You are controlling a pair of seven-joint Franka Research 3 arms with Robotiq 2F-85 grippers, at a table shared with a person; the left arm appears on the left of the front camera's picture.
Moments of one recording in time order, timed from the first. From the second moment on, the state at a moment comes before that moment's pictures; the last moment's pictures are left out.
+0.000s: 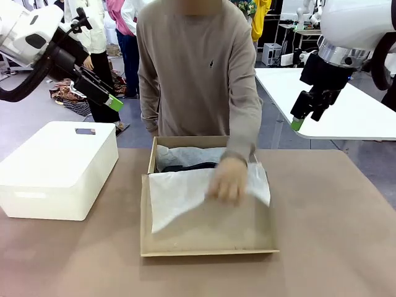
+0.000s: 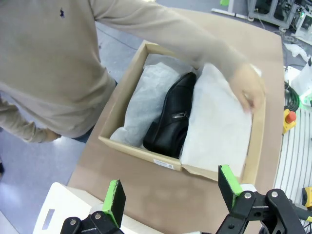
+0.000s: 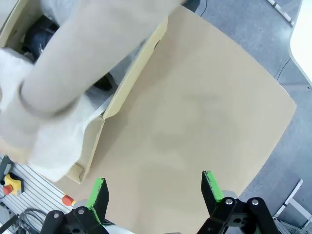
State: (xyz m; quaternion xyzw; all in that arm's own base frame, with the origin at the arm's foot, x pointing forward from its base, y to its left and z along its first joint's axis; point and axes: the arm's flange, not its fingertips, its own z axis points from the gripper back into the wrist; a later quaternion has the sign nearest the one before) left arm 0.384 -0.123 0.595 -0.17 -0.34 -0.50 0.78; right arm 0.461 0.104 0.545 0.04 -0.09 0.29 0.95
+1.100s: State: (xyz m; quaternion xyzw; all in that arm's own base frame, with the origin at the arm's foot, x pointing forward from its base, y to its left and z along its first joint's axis) left arm 0.384 -0.123 0.595 -0.17 -0.34 -0.50 0.78; right arm 0.465 0.056 0.505 0.15 -0.08 0.57 0.80
